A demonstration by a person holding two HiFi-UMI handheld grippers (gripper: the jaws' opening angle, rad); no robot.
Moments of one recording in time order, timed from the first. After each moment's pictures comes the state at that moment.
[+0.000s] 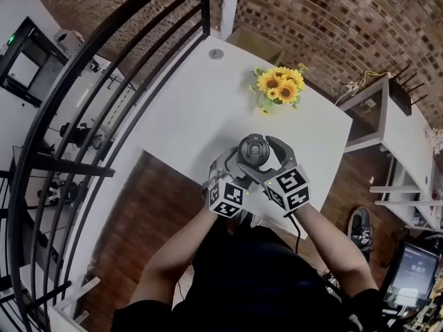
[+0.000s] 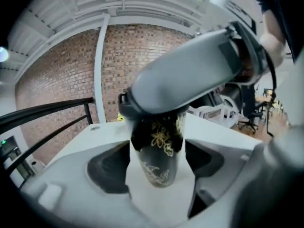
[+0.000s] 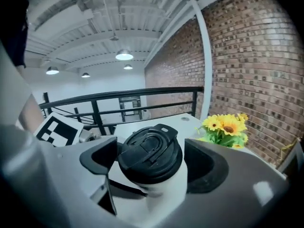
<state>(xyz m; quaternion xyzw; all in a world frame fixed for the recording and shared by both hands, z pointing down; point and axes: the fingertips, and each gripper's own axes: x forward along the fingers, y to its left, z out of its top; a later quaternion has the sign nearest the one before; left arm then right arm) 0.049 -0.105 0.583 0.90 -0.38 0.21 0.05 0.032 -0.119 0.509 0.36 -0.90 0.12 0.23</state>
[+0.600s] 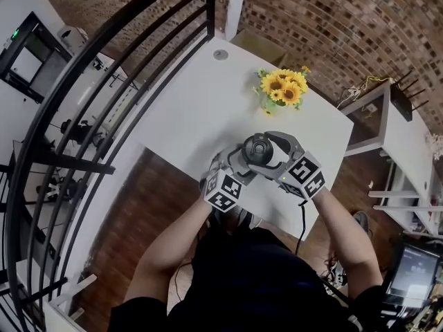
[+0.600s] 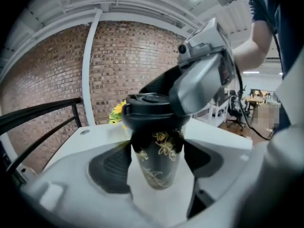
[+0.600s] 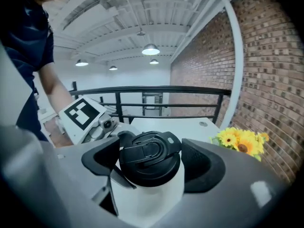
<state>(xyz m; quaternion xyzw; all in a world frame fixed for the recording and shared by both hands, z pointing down) 0.053 -0.109 0.572 0.92 -0.31 0.22 0.05 0.031 -0.120 0.500 0.22 -0.93 0.08 0.27</state>
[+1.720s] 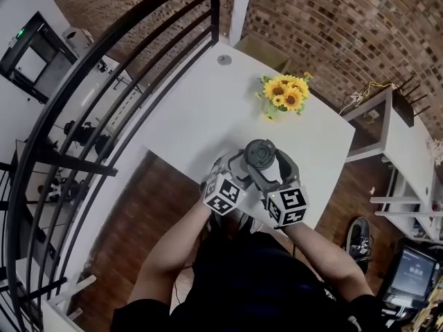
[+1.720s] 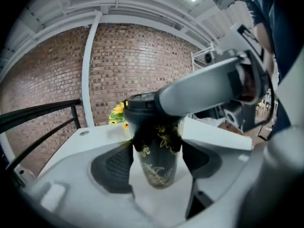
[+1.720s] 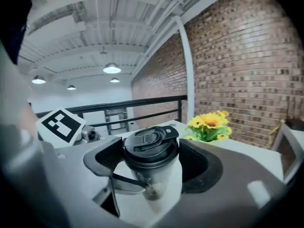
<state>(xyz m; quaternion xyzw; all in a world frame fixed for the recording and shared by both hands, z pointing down) 0.047 -0.105 0.575 0.93 -0.30 0.21 0.04 0.049 -0.114 0.505 0.46 -0.87 0.12 0.14</state>
